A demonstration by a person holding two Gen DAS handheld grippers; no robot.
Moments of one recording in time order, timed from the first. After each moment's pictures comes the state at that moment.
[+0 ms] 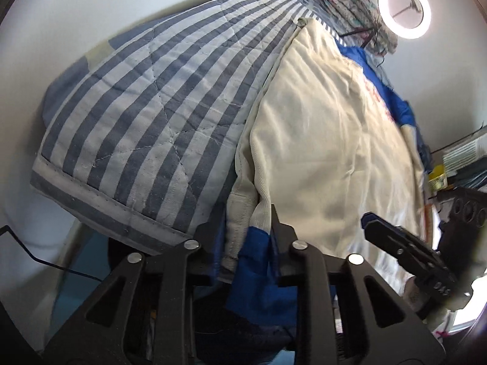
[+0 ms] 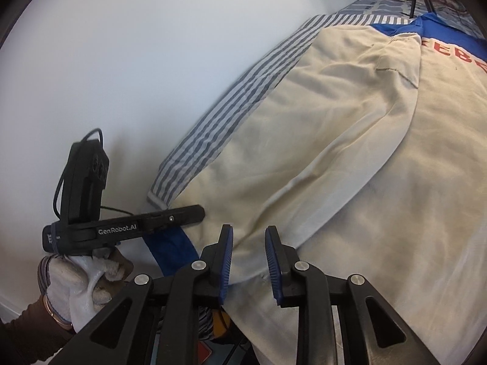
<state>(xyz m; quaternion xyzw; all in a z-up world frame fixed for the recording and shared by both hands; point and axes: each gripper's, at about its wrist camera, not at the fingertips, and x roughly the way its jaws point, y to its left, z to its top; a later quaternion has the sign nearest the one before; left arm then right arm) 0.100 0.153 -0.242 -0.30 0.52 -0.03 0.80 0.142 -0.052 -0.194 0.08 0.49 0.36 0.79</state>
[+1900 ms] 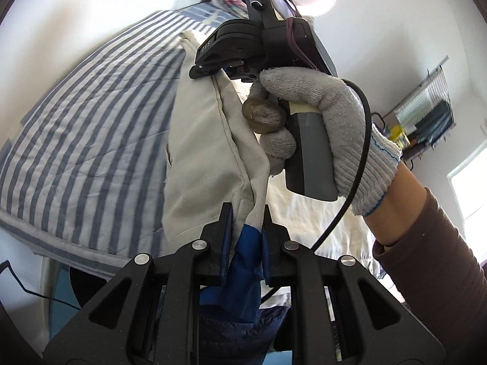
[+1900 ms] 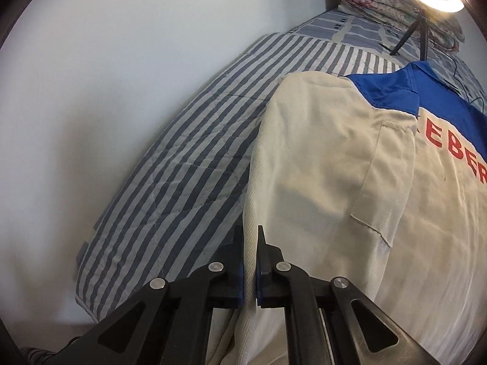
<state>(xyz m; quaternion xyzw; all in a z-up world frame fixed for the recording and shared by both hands) 0.102 0.032 -0.167 -0.21 0.45 -0.18 0.85 0.307 0.009 -0.170 0.00 0.52 0.21 0.83</state>
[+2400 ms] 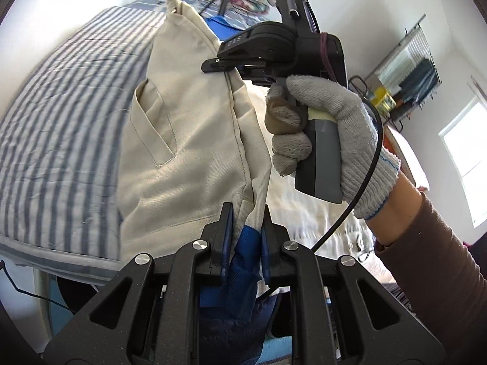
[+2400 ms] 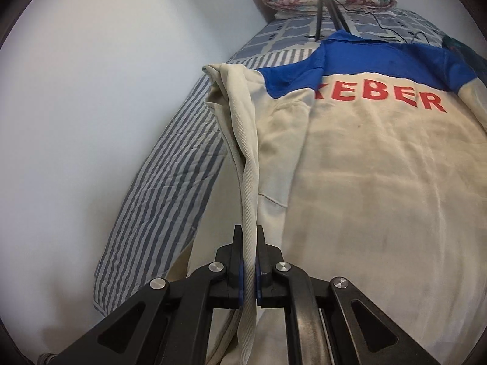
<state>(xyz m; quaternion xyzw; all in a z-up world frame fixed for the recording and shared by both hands) 0.099 -0.052 -0.170 -0.14 0.48 -0.24 0.83 0.279 -0.137 -0.181 0.15 0.48 0.18 0.84</state>
